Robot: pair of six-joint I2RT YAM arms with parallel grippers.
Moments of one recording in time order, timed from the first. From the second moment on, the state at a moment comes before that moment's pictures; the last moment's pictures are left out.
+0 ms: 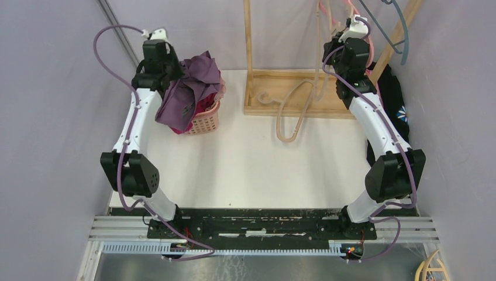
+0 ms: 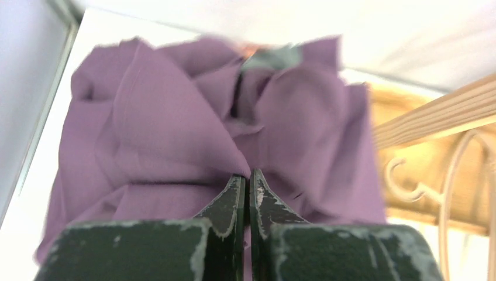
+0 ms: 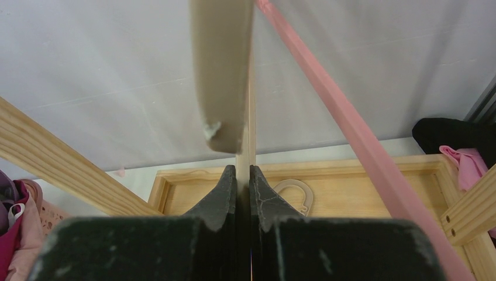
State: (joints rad) left arm -0.03 1.63 1.66 -0.49 -0.08 -0.25; right arm 0.16 1.62 1.56 0.05 0.16 0.23
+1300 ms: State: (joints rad) left arm -0.10 2.06 1.76 -0.38 -0.19 -0.23; right arm 0.15 1.62 1.54 0.05 0.17 0.20
